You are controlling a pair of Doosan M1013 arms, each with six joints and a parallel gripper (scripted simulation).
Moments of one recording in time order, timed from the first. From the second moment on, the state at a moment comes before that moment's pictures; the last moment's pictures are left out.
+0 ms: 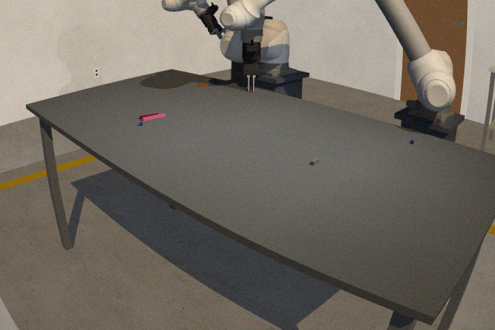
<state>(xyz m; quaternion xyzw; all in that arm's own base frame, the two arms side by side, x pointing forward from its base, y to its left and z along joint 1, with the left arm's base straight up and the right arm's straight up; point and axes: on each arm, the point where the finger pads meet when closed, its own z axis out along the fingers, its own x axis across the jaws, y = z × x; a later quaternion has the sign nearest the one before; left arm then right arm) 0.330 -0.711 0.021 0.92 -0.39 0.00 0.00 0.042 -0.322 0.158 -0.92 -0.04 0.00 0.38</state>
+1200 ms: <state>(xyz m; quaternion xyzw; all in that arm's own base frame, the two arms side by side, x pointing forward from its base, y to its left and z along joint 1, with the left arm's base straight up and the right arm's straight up) 0.330 -0.711 0.035 0.92 -0.39 0.00 0.00 0.042 -0.322 0.158 -0.92 -0.04 0.00 0.38</state>
